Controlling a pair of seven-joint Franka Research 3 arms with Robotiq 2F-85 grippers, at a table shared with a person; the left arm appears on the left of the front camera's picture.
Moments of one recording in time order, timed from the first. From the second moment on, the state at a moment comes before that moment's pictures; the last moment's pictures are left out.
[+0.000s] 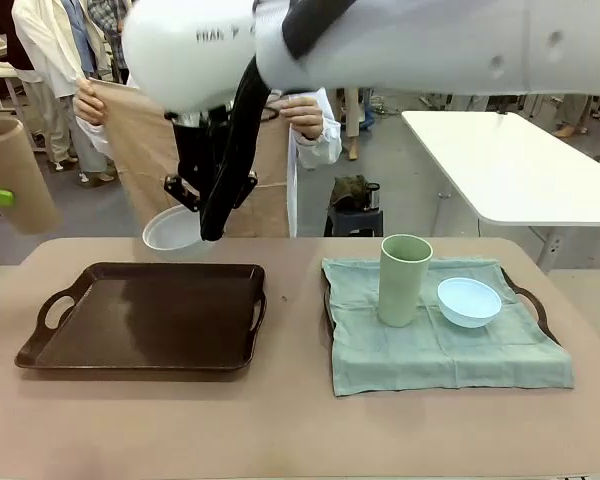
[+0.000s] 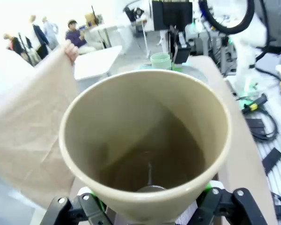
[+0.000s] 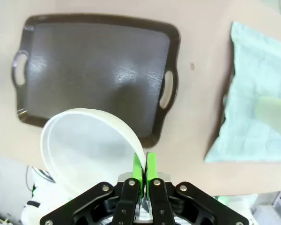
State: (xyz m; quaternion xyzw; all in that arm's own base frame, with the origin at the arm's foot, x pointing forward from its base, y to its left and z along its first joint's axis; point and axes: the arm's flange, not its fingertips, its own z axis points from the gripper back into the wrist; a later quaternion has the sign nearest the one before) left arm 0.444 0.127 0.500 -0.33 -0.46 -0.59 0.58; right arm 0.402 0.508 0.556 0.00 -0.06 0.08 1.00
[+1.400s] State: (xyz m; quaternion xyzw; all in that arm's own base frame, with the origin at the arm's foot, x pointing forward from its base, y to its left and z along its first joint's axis) left arm 0.431 0.124 0.520 -0.32 -0.46 -0.59 0.57; right arm 0.371 0.510 0.591 0.01 -0.08 0.07 0.99
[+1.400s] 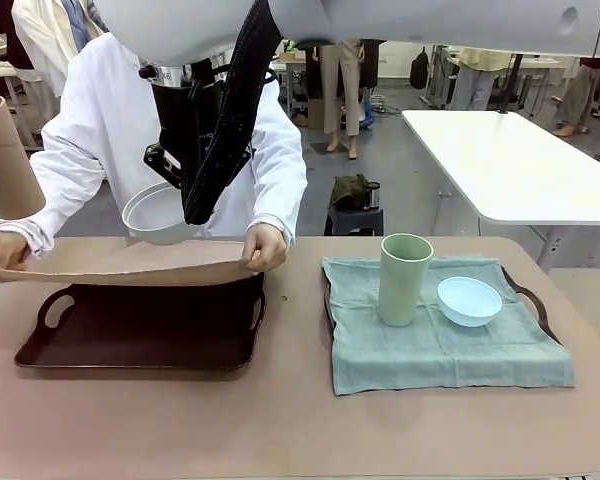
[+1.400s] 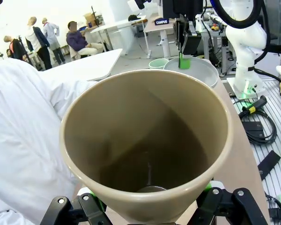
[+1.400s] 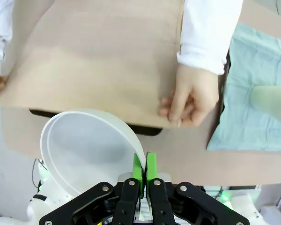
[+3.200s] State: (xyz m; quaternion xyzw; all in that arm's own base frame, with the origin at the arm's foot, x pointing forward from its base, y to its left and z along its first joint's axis) left arm 0.431 0.124 0.520 -0.32 -0.46 -0.59 0.57; right arm 0.371 0.510 0.591 0.01 -0.08 0.07 0.99
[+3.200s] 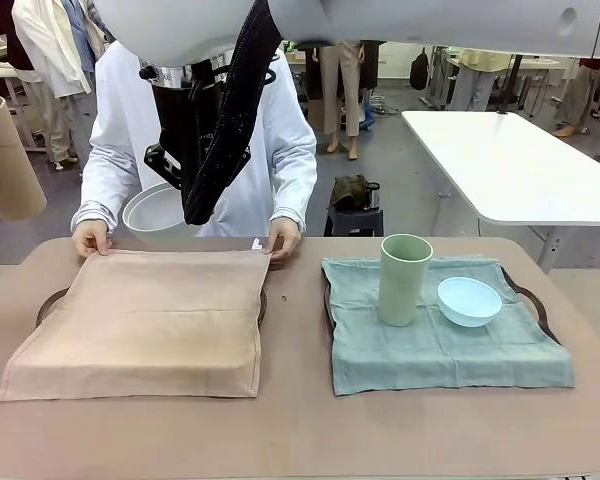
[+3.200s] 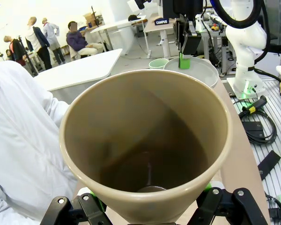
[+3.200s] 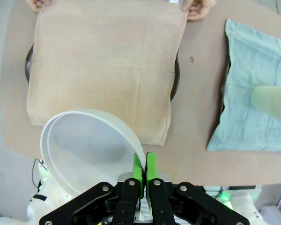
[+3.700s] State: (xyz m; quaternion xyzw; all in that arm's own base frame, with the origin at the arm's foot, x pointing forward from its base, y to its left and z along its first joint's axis) left arm 0.431 0.124 0.520 -0.32 -0.46 -0.59 0.57; right arm 0.371 0.510 0.591 0.01 -0.08 0.07 0.99
